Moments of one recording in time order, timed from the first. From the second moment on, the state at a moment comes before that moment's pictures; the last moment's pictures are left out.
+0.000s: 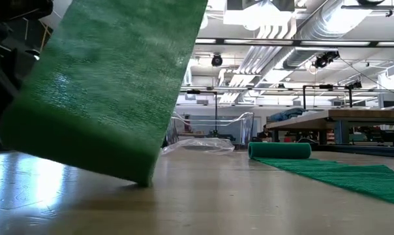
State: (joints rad) left arm -0.83 1.76 0.85 -0.11 -0.67 -0.72; right arm 0.62 1.79 2.36 -0.73 1.18 -0.45
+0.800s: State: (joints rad) left arm -0.91 1.67 0.85 -0.76 -1.36 -1.72; right arm 1.04 1.79 2.25 -0.69 0.44 -0.07
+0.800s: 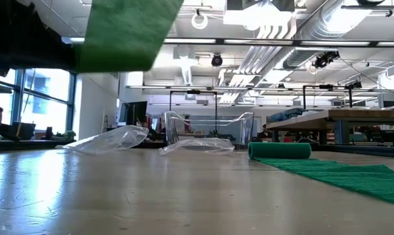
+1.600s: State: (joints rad) left arm -0.88 1.59 1.10 -0.96 -1.20 -1.28; right arm 1.09 1.81 2.08 -0.85 0.64 0.25
